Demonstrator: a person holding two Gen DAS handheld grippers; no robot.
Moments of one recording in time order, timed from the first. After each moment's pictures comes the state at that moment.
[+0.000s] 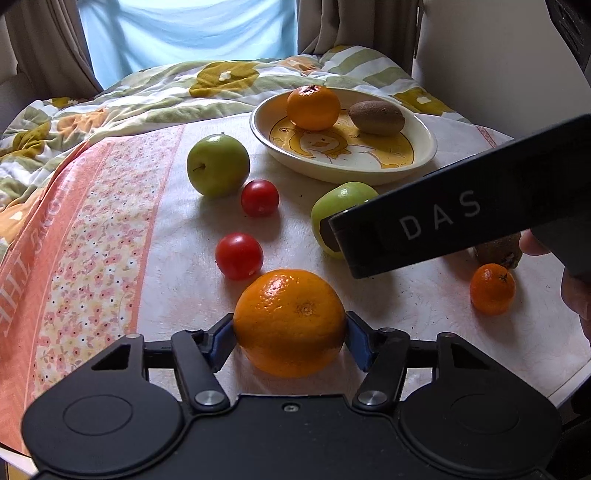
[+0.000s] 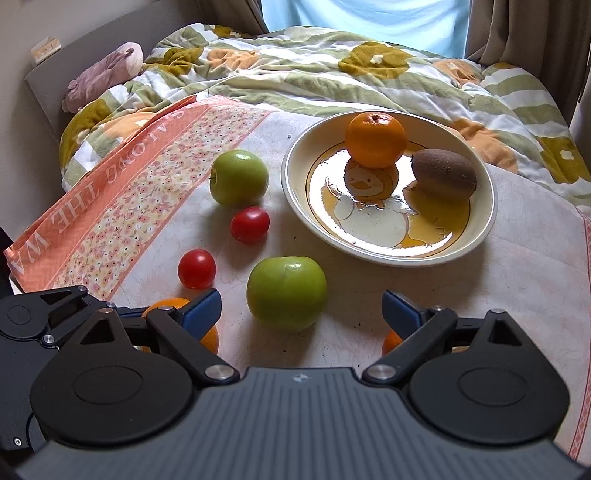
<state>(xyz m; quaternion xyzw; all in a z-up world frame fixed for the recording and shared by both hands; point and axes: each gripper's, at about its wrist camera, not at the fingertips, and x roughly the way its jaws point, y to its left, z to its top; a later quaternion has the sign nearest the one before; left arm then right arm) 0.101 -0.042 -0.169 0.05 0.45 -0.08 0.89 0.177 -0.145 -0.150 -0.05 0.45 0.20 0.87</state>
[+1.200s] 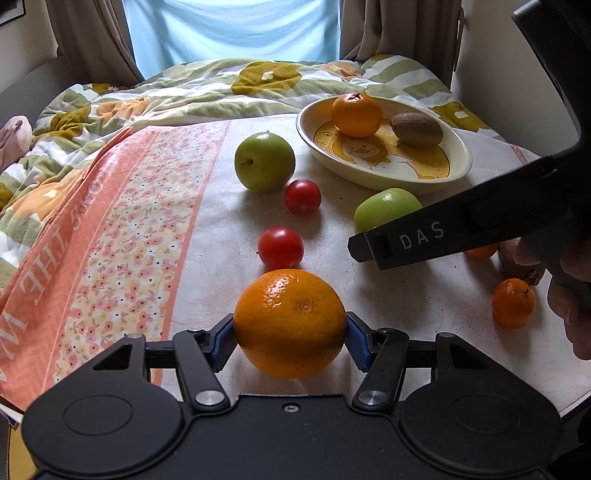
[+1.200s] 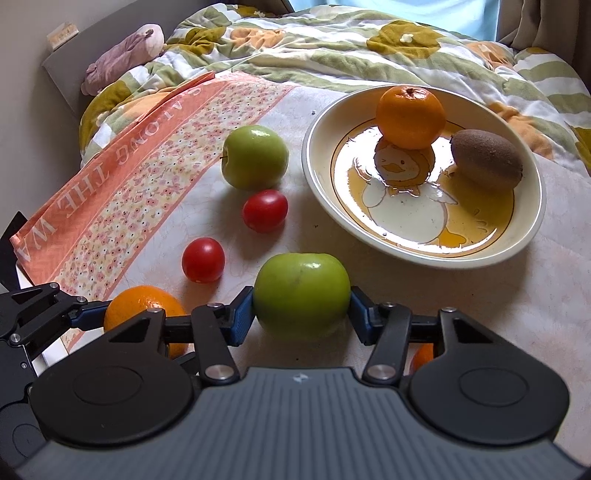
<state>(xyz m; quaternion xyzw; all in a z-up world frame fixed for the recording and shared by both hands) 0.091 -0.033 -0.159 0.03 0.45 -0.02 0.89 0.191 -0.137 -0.168 -0.04 0.47 0.24 0.85</state>
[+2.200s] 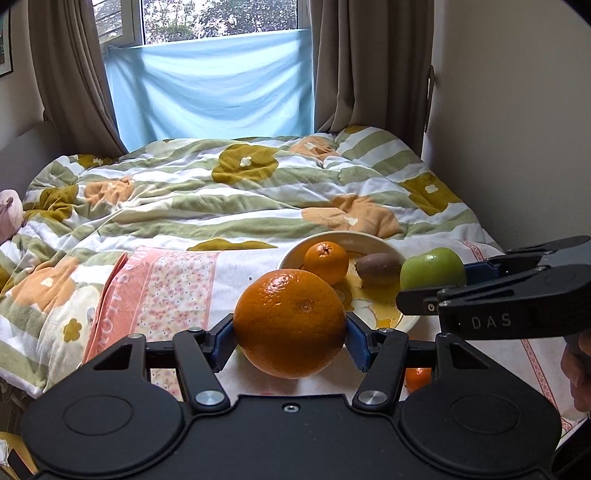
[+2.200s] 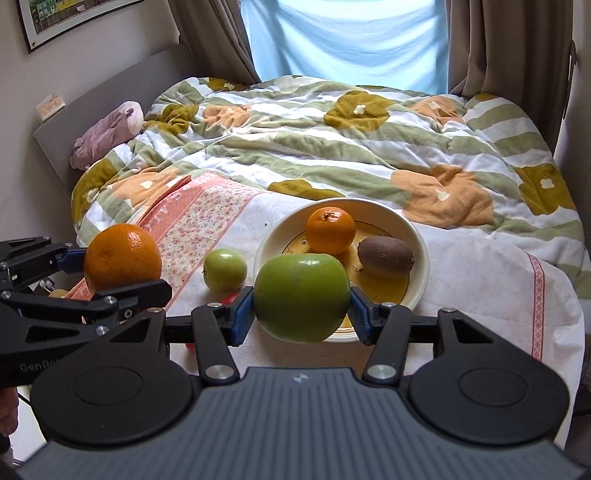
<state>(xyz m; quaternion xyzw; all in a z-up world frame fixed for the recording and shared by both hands) 0.138 -0.045 -0.033 0.04 0.37 -0.06 0.93 0.188 -0.205 -0.053 0.00 0.40 0.19 0.90</state>
